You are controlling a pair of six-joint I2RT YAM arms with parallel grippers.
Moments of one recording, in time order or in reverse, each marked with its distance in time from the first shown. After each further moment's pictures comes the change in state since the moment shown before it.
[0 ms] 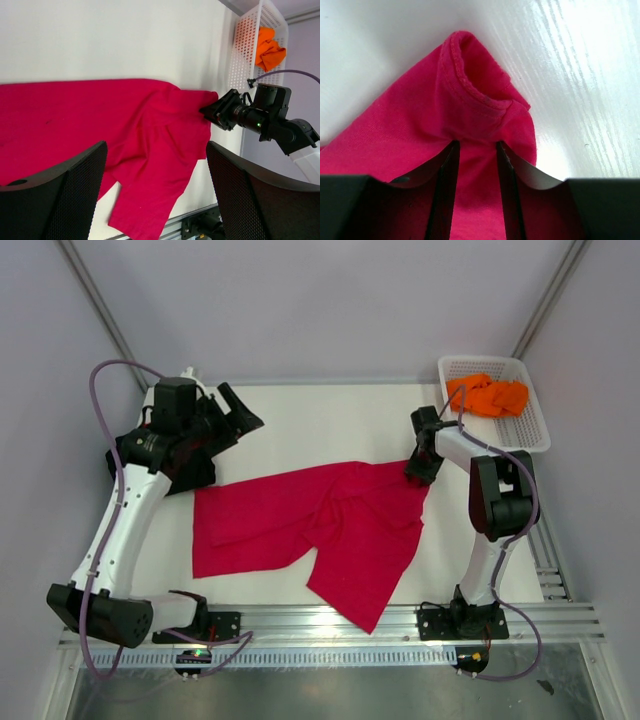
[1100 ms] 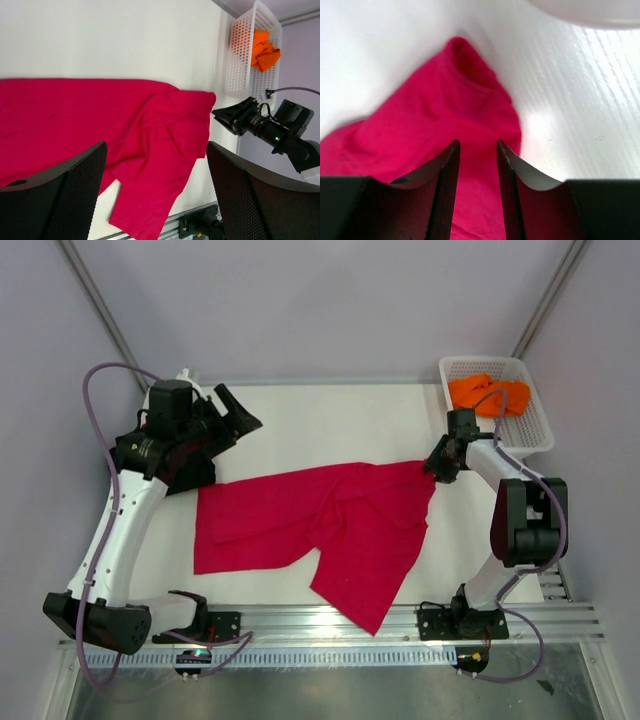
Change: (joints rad) left arm 0.000 -0.036 0.004 -0.016 -0.006 -0.008; right arm -0.150 -0.214 -0.182 0.139 -0.161 -0.071
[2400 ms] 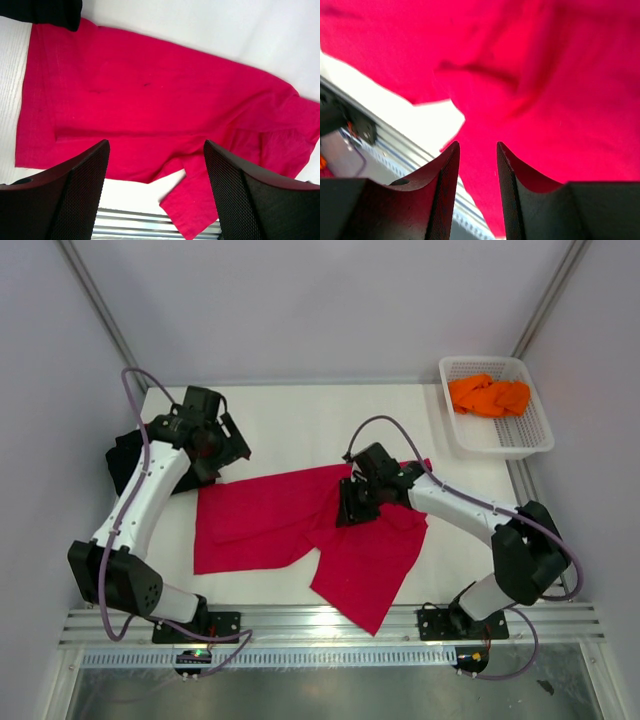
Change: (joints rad) left arm 0.000 0.198 -0.017 -0.252 -0.255 0.010; right arm 0.645 -0.175 -0.074 0.013 -0.326 -0.091
